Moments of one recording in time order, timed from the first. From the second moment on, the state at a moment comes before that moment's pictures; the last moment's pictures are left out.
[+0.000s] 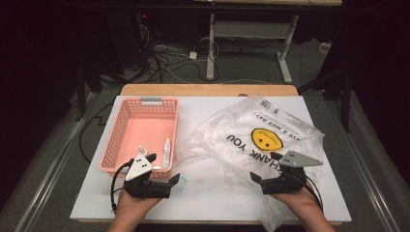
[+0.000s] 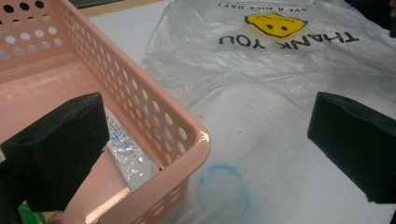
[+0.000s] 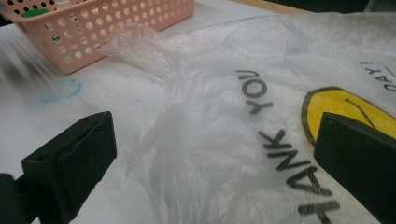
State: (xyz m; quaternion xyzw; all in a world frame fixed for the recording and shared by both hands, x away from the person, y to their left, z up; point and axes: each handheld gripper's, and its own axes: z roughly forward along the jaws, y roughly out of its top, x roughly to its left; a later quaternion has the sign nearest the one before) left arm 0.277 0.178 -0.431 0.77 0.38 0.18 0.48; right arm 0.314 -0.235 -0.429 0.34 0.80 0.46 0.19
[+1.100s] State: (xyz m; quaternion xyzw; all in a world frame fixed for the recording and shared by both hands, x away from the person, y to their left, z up) left arm 0.279 0.178 -0.431 0.77 0.37 0.18 0.48; right arm 0.343 -0.211 -0.450 0.30 0.85 0.41 0.13
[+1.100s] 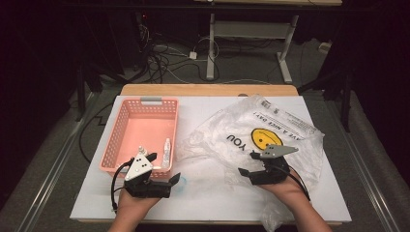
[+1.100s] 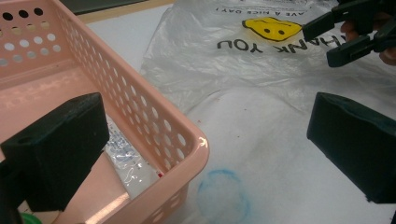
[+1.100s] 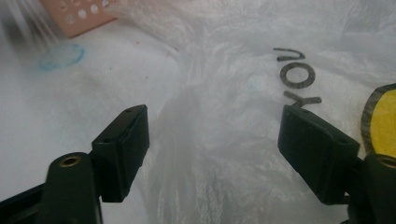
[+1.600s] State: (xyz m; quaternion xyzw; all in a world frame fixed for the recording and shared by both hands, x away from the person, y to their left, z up) left arm 0.276 0.173 -0.430 0.77 0.37 0.18 0.49; right arm 0.340 -0.203 -0.471 0.29 0.88 0.37 0.10
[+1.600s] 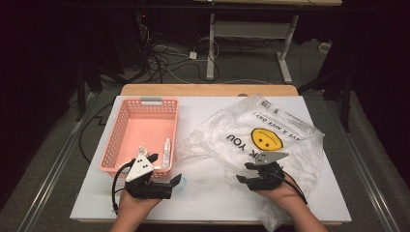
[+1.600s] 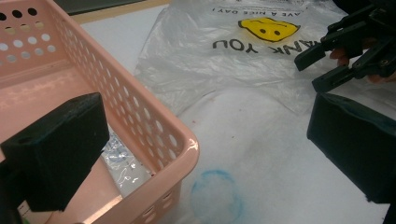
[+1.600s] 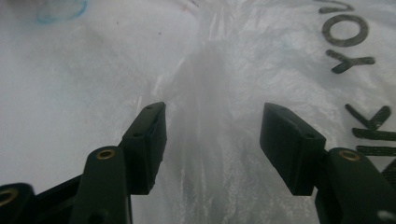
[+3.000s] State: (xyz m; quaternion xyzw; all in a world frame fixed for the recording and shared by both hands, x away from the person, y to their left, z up) left arm 0.276 0.171 -0.430 0.78 0.36 0.17 0.48; right arm 0.341 -0.207 -0.471 0.29 0.87 0.39 0.10
